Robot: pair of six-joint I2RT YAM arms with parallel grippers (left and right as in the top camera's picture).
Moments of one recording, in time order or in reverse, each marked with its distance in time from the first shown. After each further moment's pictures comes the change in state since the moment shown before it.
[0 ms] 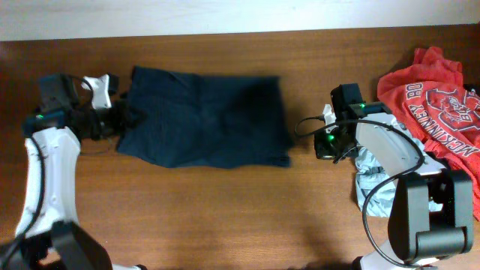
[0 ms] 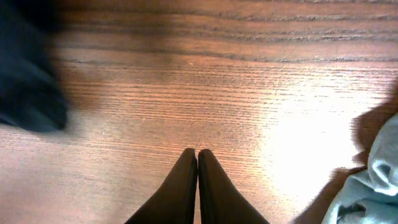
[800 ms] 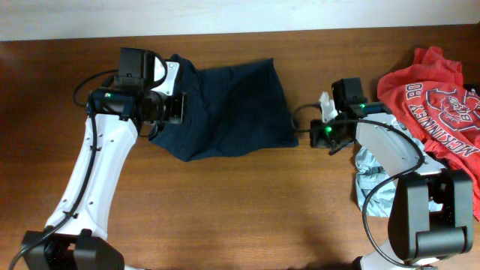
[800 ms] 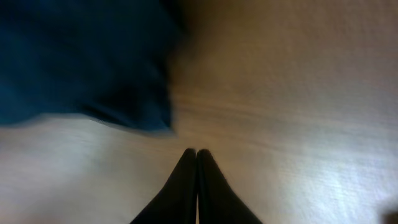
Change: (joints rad) left arm -0.418 0.006 0.152 -0.055 -0.497 0.002; right arm 0.000 0.000 -0.001 0.222 -0.137 -0.021
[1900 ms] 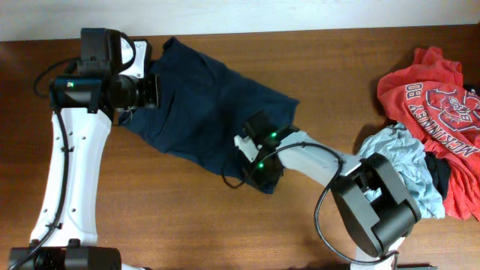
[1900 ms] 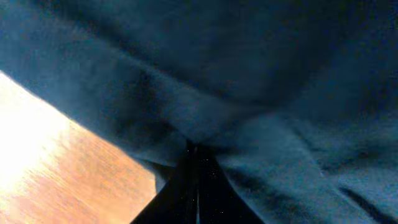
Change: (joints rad) left arm 0.101 0.009 0.223 -0.154 -0.020 -0.026; right arm 0.524 0.158 0.016 -0.041 0.065 -0.140
